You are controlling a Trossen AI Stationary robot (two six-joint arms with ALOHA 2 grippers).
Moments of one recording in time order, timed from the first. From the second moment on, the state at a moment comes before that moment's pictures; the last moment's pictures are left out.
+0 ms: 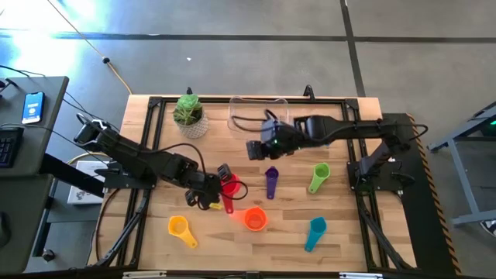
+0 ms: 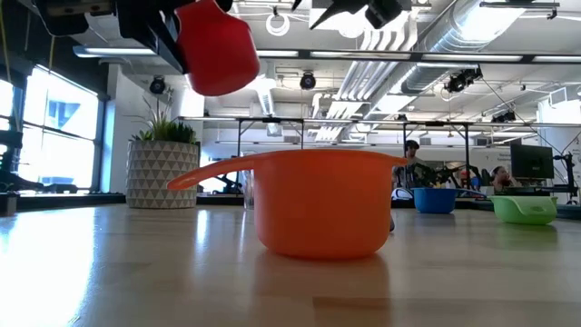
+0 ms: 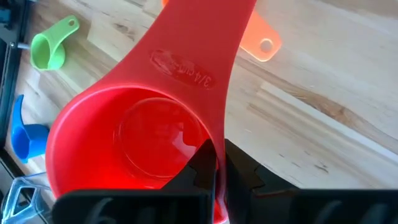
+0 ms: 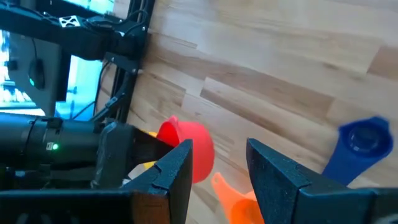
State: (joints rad) left arm -0.34 1.45 1.14 -0.74 -0.19 0.81; right arm 0.05 1.67 1.72 -0.88 0.07 1.29
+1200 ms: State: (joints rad) left arm -0.25 1.70 1.14 -0.82 -0.14 1.13; right arm 0.27 1.80 1.72 -0.81 0.33 1.52
